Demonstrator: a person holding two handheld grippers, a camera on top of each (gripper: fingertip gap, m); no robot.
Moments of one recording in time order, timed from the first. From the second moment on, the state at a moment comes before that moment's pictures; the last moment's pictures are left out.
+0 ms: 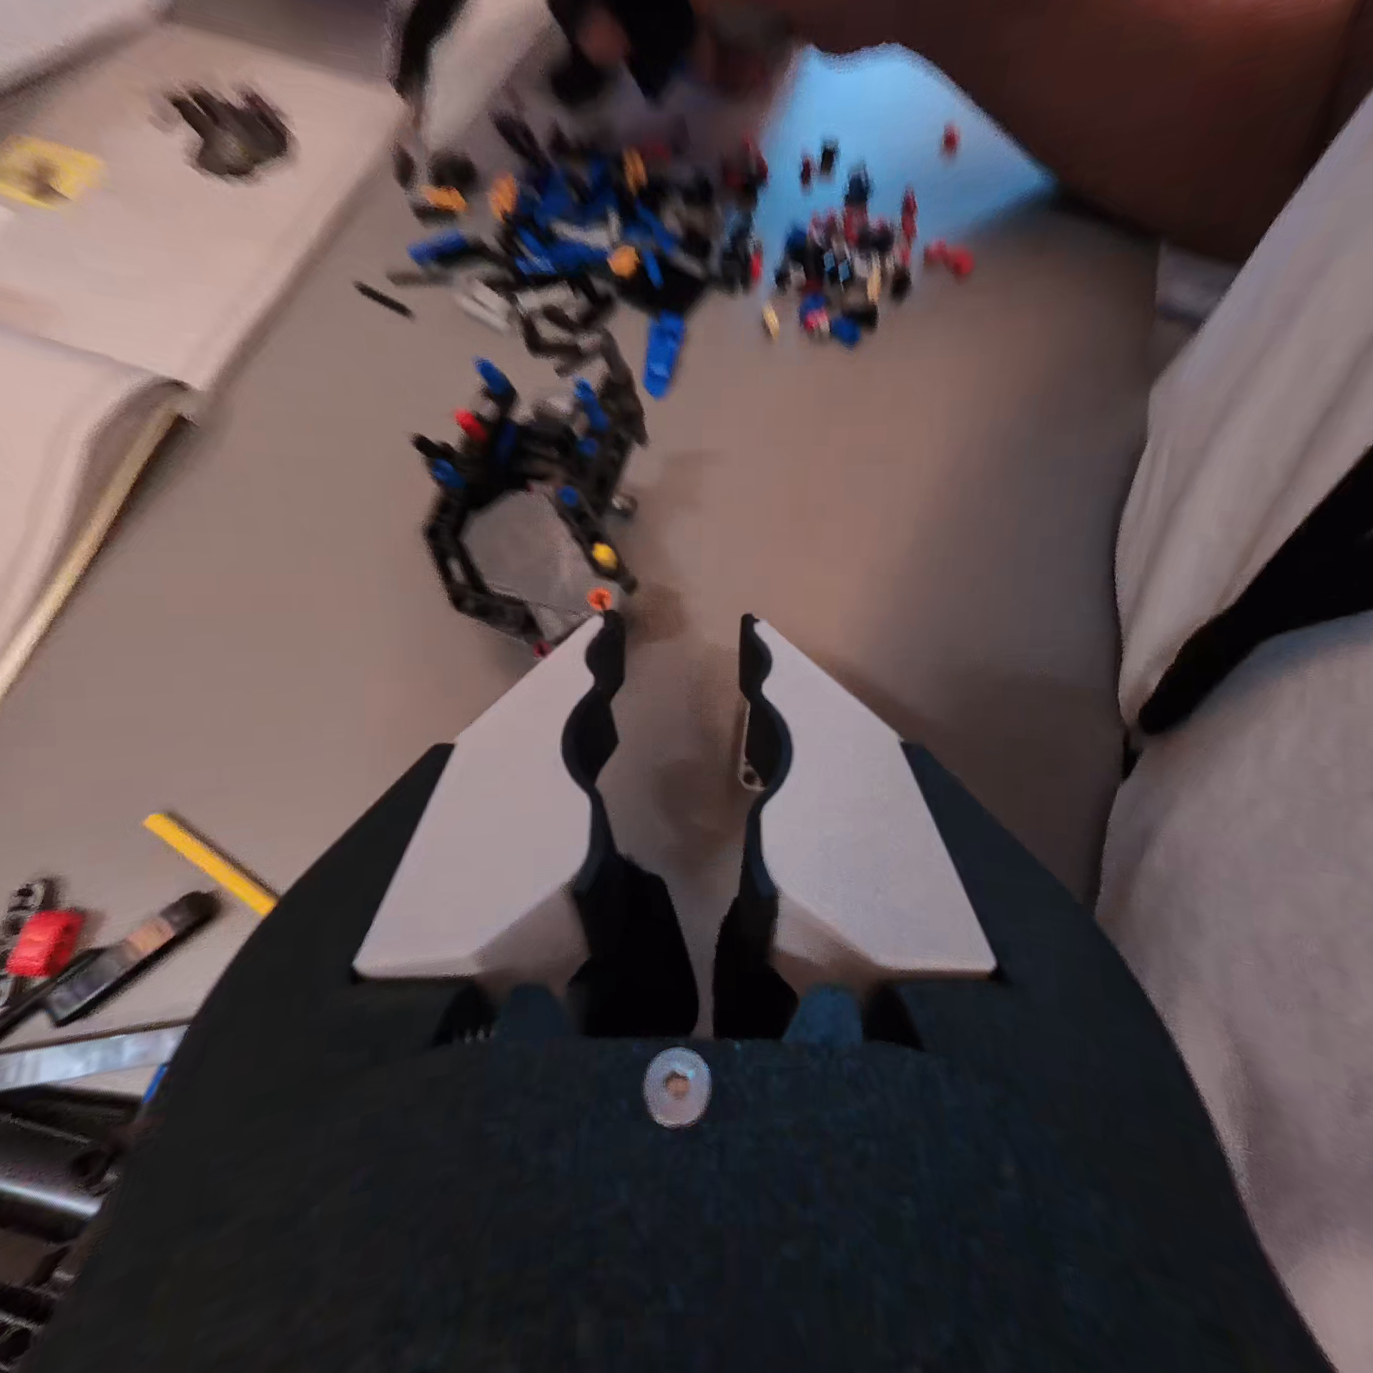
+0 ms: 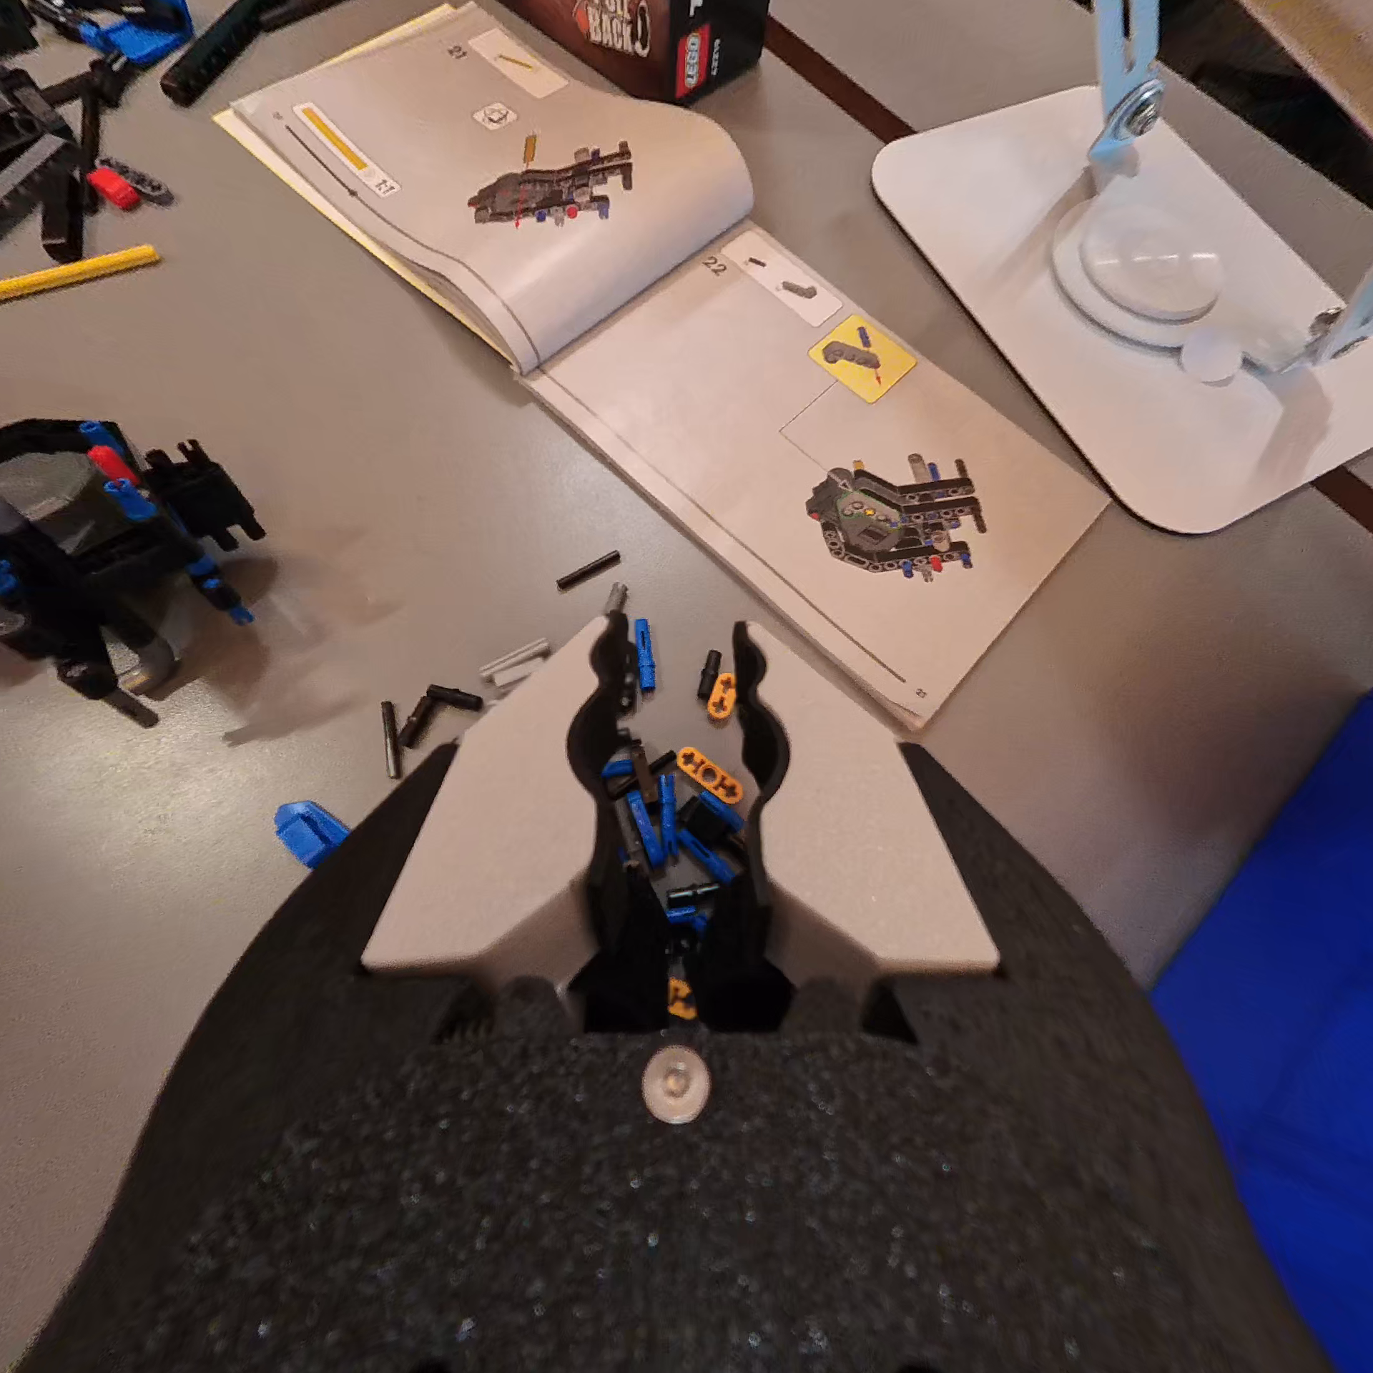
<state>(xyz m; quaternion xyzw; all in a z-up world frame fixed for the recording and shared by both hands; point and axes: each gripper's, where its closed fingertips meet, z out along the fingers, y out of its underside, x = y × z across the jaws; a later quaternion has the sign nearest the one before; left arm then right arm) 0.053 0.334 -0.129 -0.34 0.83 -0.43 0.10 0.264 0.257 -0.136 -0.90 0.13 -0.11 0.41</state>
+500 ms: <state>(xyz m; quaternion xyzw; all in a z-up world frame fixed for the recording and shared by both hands) 0.085 0.366 -0.108 -0.37 0.73 -0.53 0.22 0.201 0.205 -0.139 -0.90 0.15 -0.09 0.41</state>
